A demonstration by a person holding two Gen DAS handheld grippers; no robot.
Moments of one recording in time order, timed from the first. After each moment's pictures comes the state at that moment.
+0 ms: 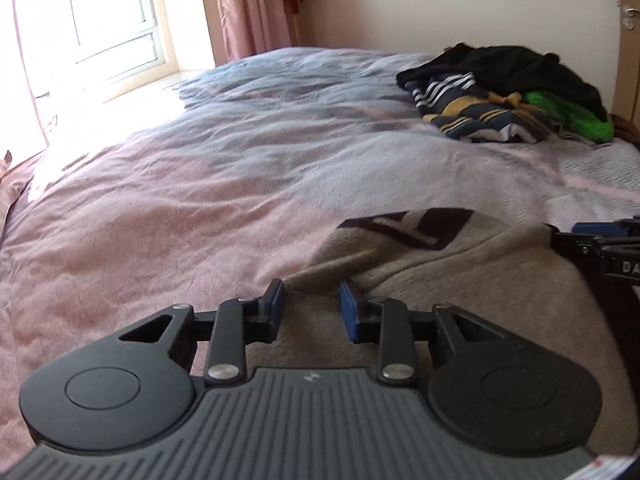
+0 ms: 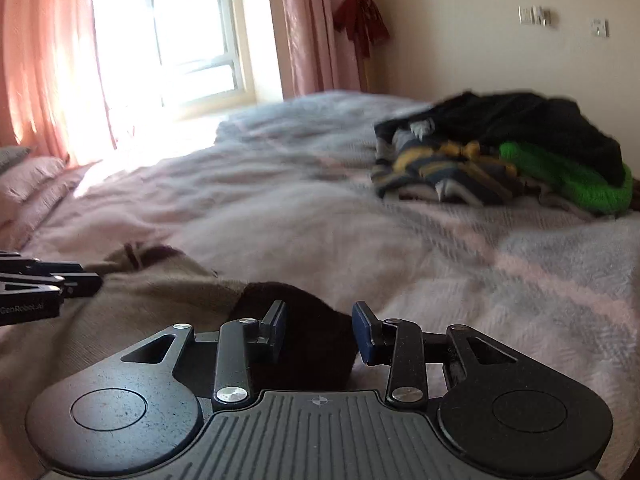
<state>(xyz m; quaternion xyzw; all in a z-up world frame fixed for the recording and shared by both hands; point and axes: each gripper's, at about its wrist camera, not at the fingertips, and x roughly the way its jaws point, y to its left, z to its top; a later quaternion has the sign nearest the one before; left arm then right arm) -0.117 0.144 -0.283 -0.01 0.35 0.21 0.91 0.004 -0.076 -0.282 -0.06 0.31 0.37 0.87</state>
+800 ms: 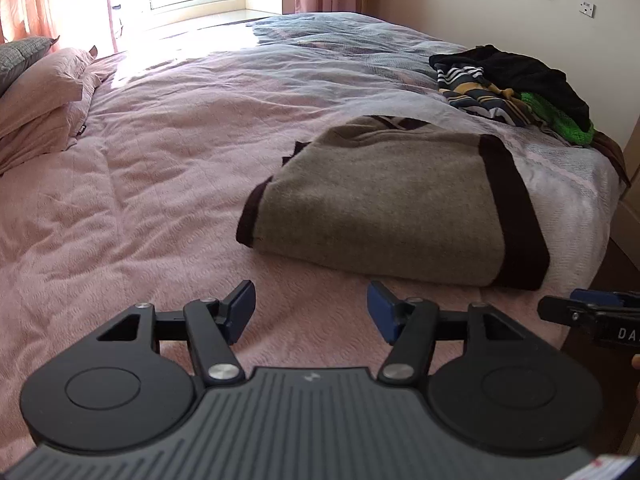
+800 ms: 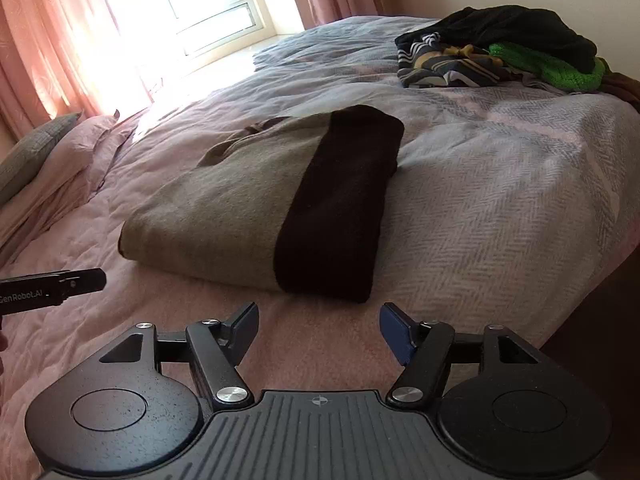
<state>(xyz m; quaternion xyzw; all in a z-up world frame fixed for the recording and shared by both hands) -0.315 0.048 -0.220 -0.12 0.38 0.26 0.88 -0.153 -0.172 -0.243 -0.03 0.41 0.41 0.81</state>
